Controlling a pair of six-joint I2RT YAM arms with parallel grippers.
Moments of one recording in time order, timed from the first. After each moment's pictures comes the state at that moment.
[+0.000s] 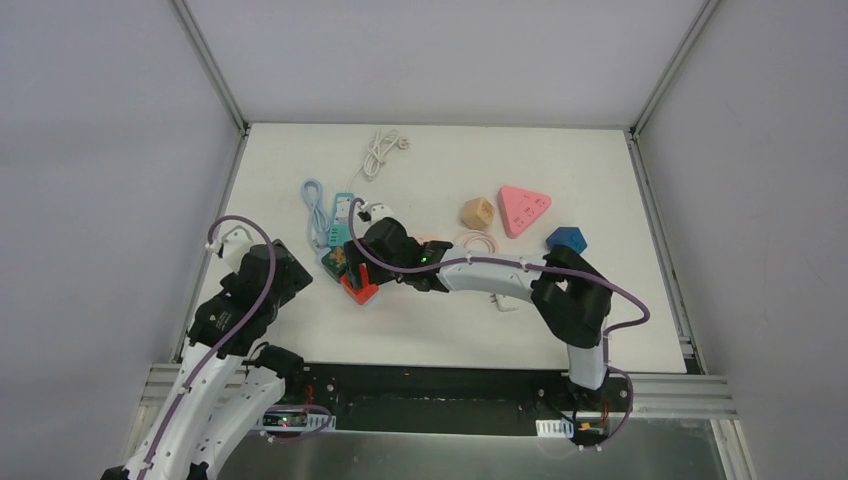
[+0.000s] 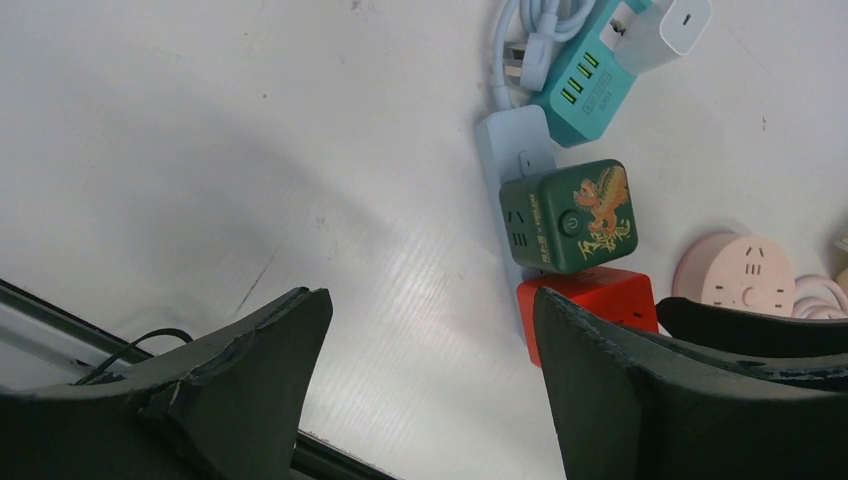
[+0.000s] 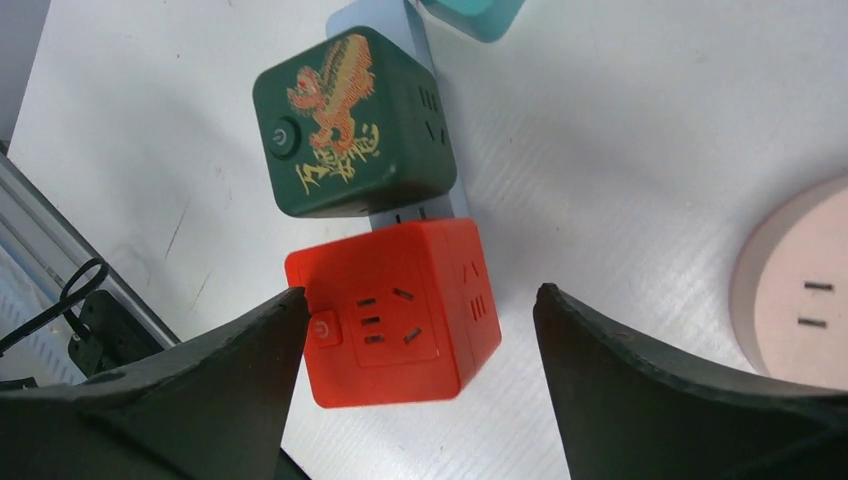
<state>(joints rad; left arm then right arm) -0.35 0.55 0.76 -1.00 -0.51 -0.83 1.13 1.91 1.35 -0.15 0.13 0.63</state>
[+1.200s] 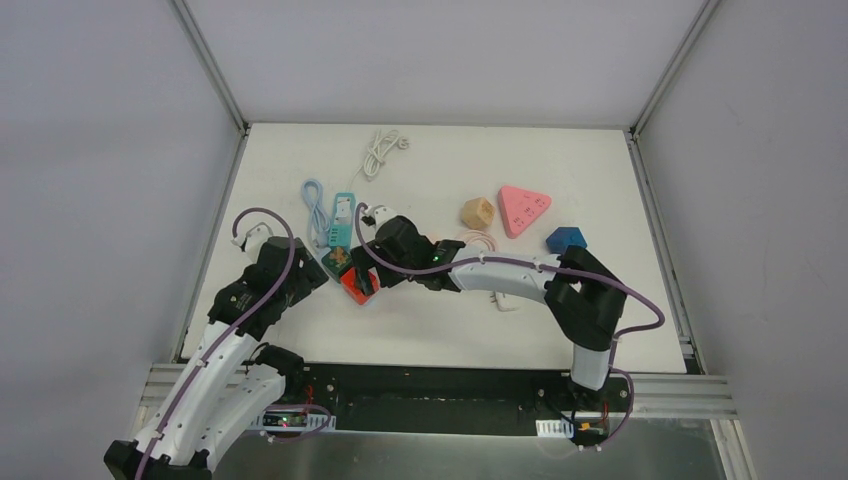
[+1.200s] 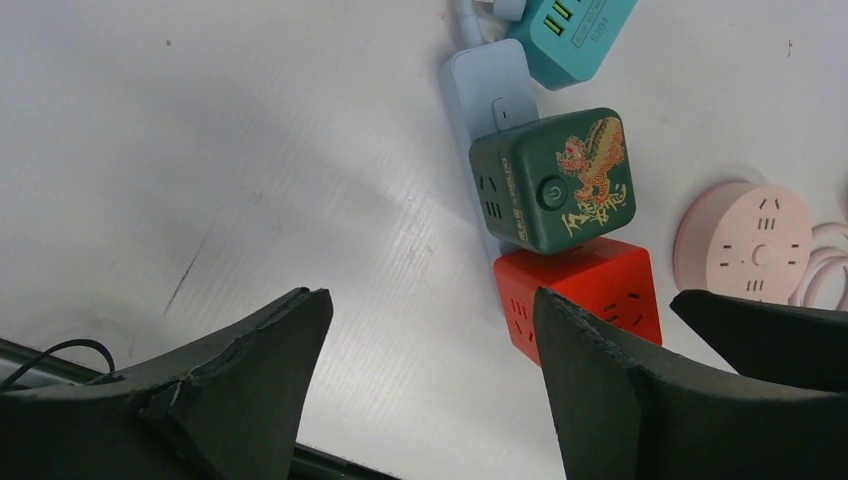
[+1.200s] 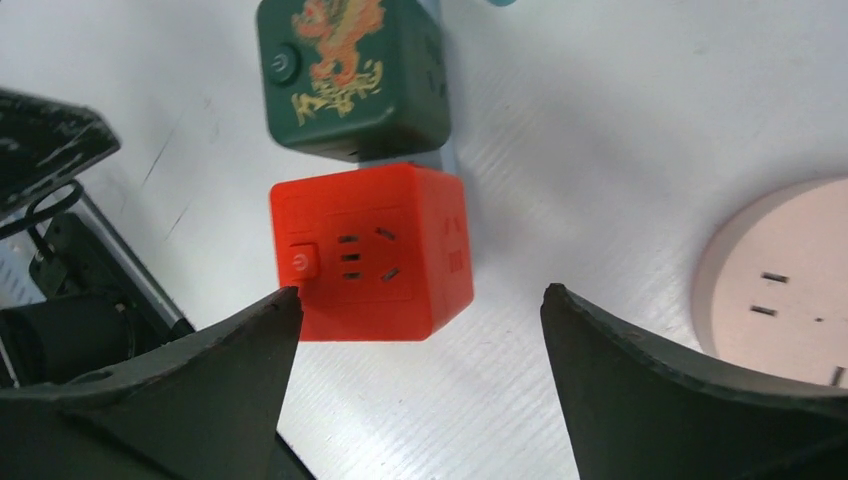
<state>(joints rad) -0.35 0.65 0.68 -0.90 -0.39 -0.85 1.10 1.85 1.29 -0.15 0.03 0.49</state>
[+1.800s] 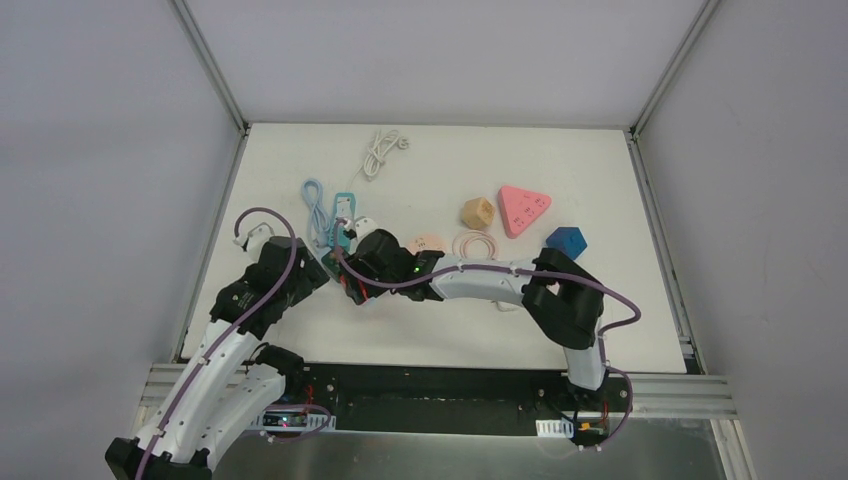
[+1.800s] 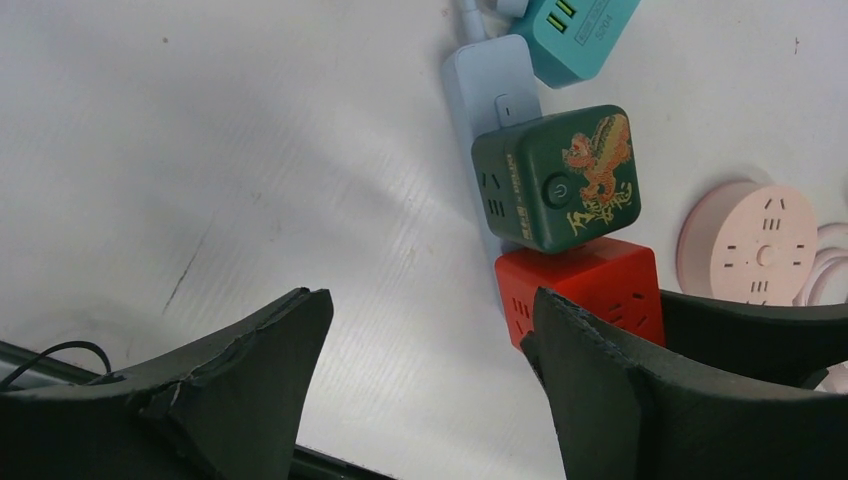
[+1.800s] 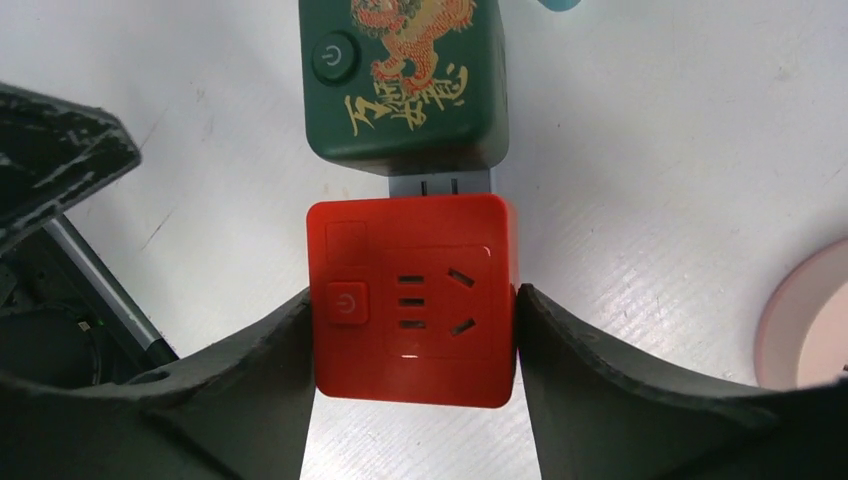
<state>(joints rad) -0.35 0.66 0.68 -0.90 -0.41 -0.85 1.16 1.96 1.39 -0.16 0.08 0.45</state>
